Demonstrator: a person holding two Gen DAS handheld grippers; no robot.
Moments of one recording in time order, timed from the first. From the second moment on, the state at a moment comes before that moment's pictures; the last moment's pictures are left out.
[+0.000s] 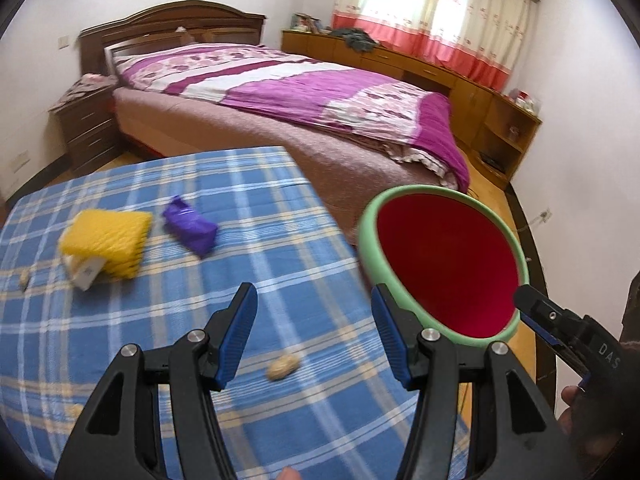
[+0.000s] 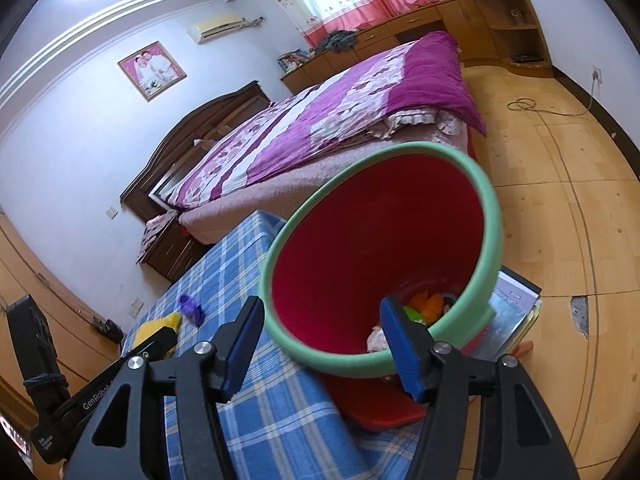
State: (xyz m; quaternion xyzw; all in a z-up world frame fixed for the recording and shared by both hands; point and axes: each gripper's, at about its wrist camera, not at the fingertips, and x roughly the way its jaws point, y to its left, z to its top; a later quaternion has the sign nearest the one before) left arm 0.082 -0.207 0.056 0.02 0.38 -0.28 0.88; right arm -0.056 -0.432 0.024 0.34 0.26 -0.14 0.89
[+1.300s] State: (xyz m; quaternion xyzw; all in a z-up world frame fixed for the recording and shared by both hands) left arm 0.134 -0.022 0.054 -0.09 0.39 -0.11 0.91; right arm 0.062 -0.286 0.042 0.23 0.35 -0.01 0.91
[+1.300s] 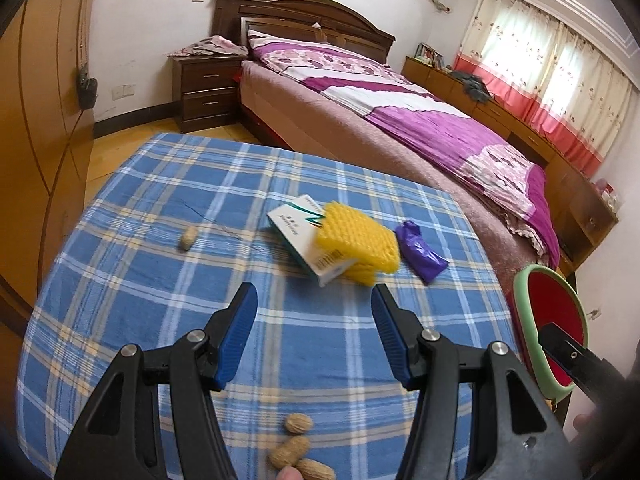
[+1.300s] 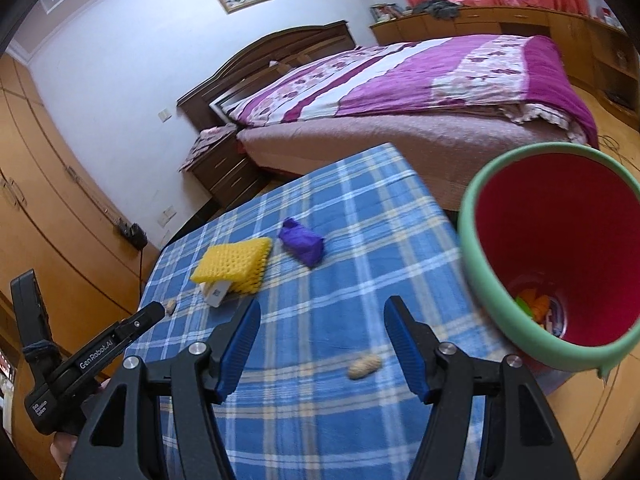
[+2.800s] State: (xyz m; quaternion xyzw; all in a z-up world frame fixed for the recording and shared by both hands) left arm 0.169 0.043 0.023 -0.13 0.41 -0.05 0.90; right arm 0.211 -0.183 0.005 0.17 0.42 0.10 0.88
